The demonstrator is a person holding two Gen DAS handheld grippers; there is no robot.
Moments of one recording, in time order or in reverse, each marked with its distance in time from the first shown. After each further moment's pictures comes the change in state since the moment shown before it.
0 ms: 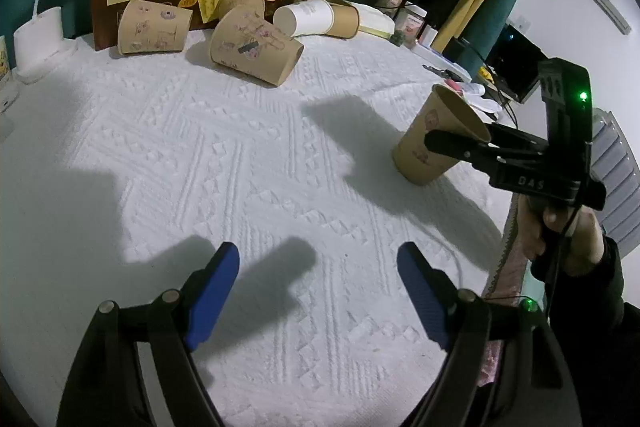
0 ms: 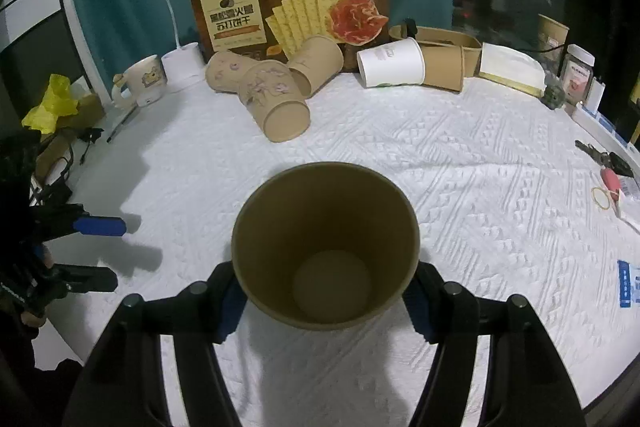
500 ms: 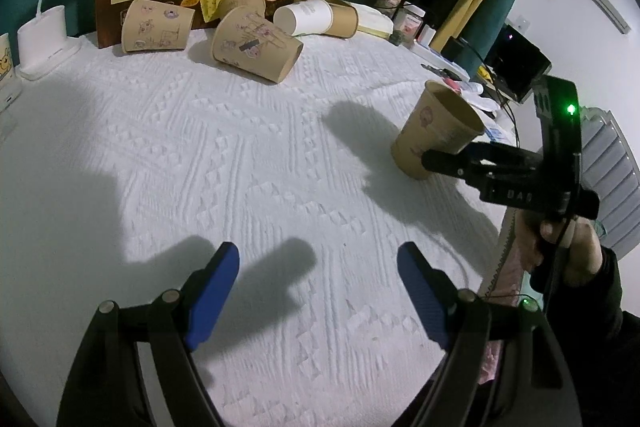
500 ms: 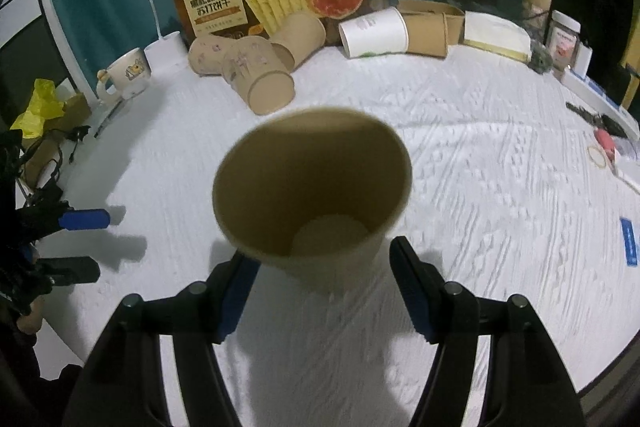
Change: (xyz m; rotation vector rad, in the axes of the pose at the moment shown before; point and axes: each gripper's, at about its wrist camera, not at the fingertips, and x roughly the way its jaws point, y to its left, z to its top) left arm -0.006 0.000 -0.006 0.000 -0.004 -0.002; right arm 0.005 -0.002 -0.019 0.067 0.065 -0.031
